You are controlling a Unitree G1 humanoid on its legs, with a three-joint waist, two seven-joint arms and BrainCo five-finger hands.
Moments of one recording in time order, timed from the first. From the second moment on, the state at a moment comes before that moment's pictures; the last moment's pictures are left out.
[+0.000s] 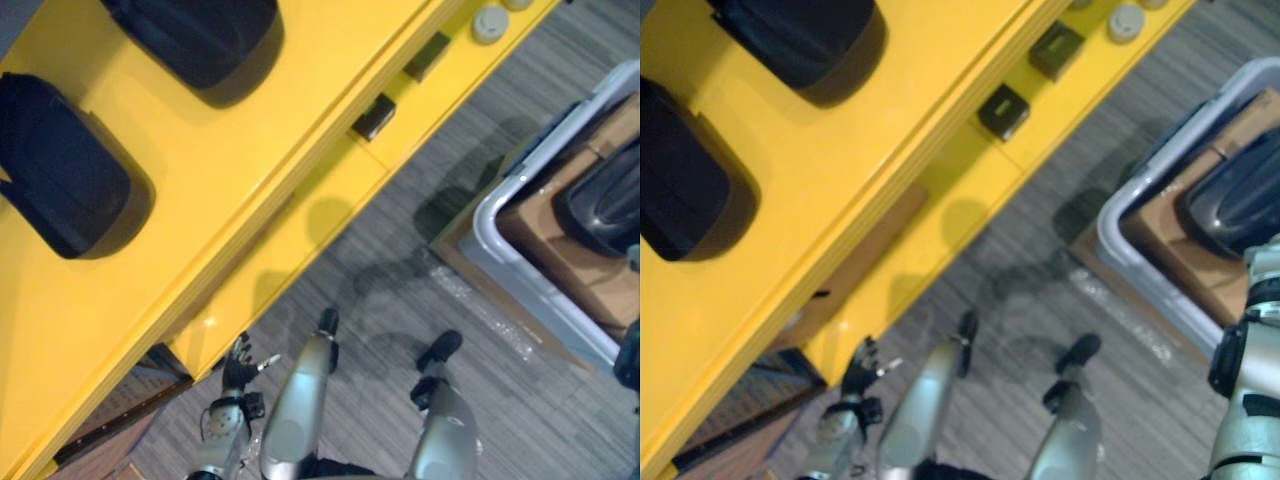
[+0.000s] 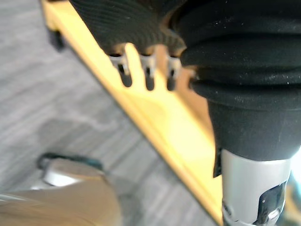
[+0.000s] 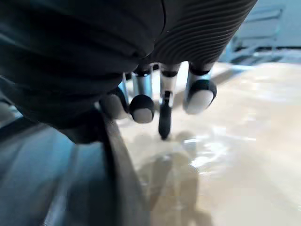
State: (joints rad) left arm 0.03 0.16 -0.17 0.65 -0.28 -0.33 0.23; right arm -0.87 -0.82 -0.21 1.28 -0.30 0.35 -0.35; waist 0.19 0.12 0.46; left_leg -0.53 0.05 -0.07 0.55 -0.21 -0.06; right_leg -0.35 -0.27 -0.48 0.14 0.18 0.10
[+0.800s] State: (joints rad) left arm -0.35 0.31 -0.13 0.74 0.29 -0.25 0.66; right arm -0.39 -0.70 -0.12 0.67 -0.43 -0.06 -0.74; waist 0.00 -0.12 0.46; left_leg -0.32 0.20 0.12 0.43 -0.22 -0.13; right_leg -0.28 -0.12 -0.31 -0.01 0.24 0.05
